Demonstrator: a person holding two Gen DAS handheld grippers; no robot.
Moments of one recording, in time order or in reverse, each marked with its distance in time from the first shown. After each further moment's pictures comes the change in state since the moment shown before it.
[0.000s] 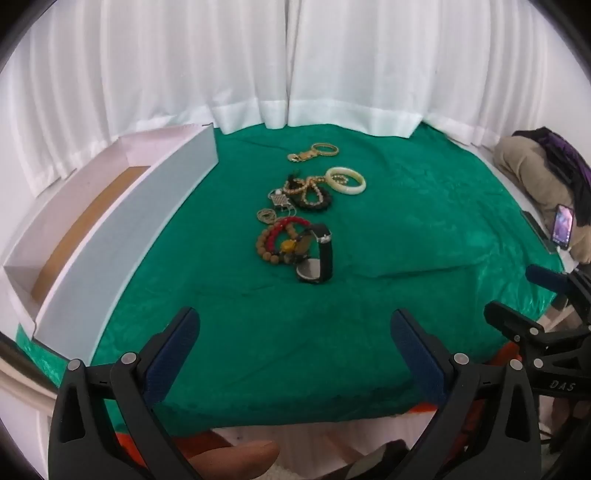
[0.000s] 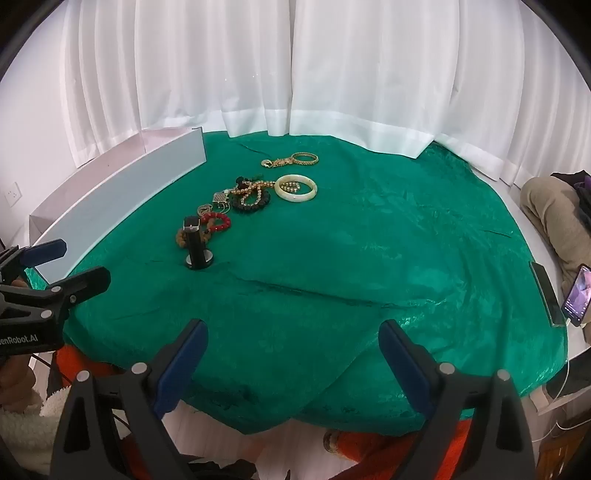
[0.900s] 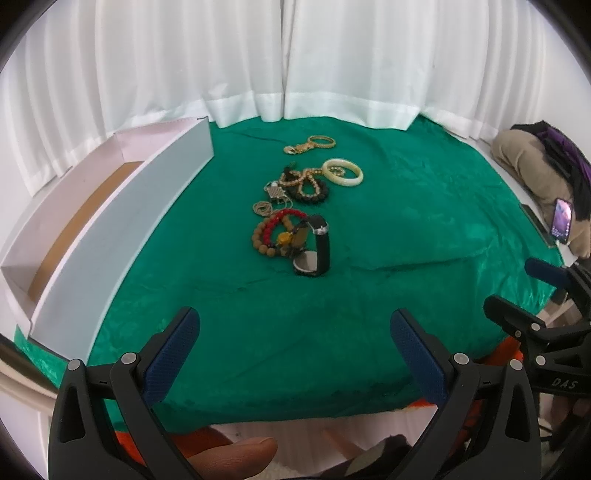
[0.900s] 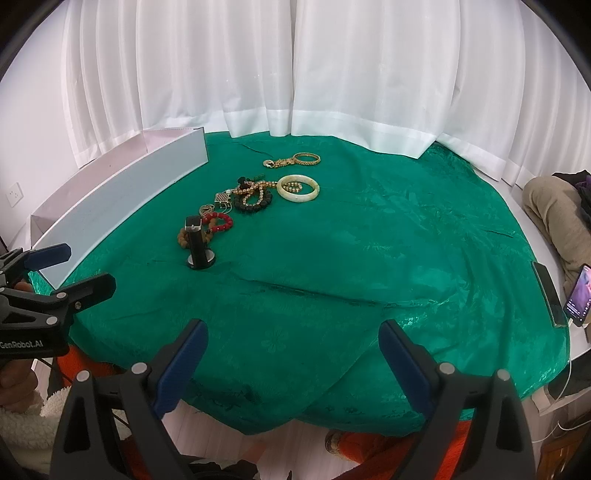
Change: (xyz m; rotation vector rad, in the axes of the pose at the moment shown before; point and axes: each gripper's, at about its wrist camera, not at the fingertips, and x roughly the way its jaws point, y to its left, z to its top) left arm 0.006 -0.001 -0.004 0.000 0.034 0.000; right arm 0.001 0.001 -0.001 -0.001 -0.004 0.006
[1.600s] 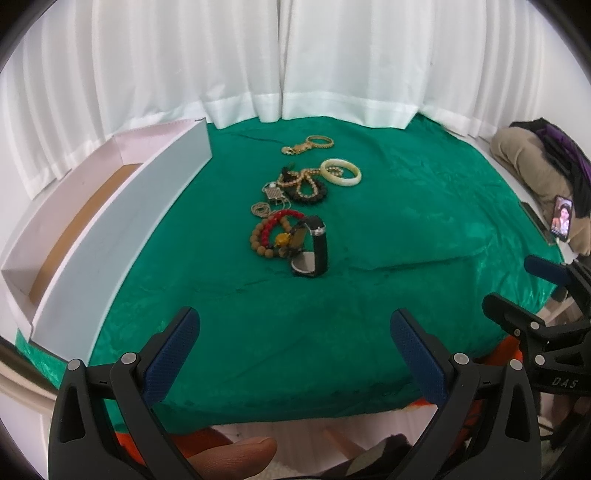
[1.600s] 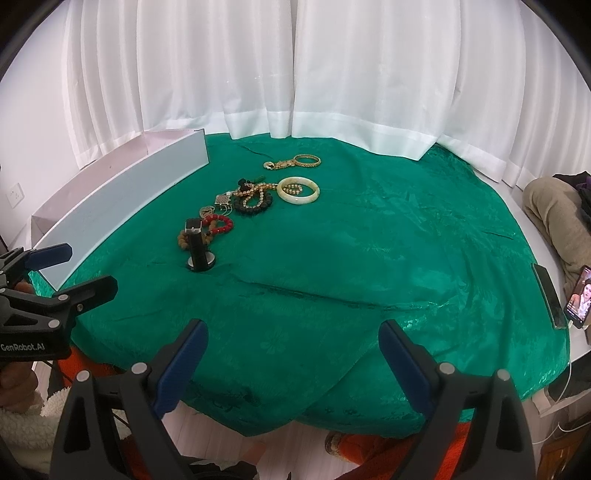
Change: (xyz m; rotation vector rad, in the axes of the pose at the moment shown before) left arm -0.001 -0.001 0.000 0.011 -0.003 -0.002; right arm 0.002 0.001 0.000 -0.001 -0.001 0.002
